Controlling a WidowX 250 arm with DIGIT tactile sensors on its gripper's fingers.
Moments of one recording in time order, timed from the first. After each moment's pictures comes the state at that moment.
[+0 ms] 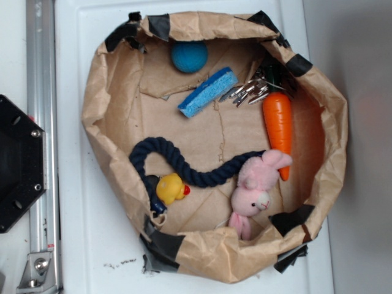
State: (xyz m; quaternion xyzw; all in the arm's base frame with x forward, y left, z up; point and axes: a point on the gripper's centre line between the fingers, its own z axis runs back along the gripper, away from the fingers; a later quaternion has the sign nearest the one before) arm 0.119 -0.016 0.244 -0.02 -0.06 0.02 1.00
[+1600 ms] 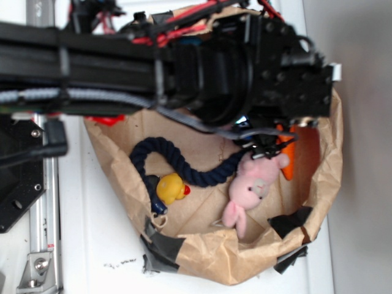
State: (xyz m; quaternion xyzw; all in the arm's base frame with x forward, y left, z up) arm 0.297 0.039 0.029 0.12 0.03 0.13 0.98
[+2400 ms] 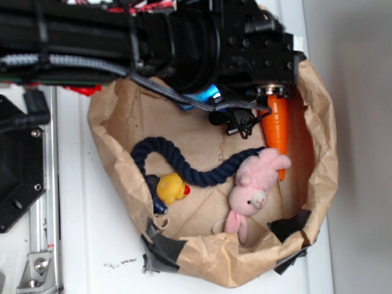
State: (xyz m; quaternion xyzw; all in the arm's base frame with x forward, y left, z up) arm 0.271 0.059 0.010 0.10 0.06 0.14 0.98
